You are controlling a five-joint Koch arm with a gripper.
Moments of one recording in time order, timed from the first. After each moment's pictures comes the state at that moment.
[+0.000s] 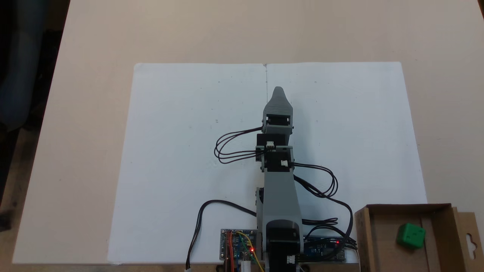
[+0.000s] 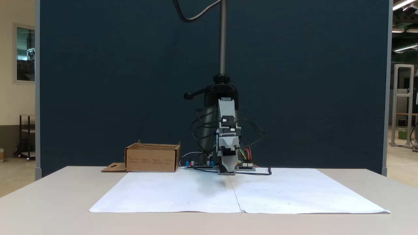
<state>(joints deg) 0.0 129.2 159.8 -29.4 4.4</state>
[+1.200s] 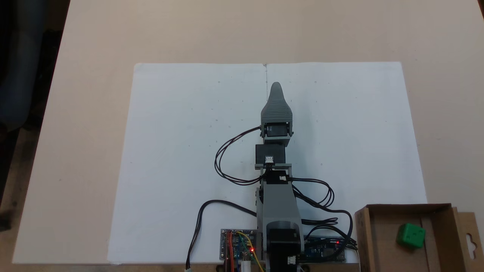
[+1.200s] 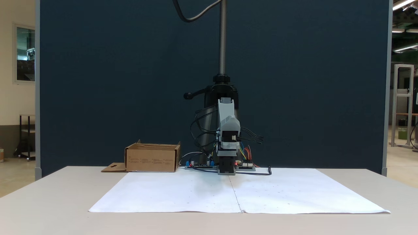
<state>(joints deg) -0.5 129.3 175.3 -79.1 0.4</state>
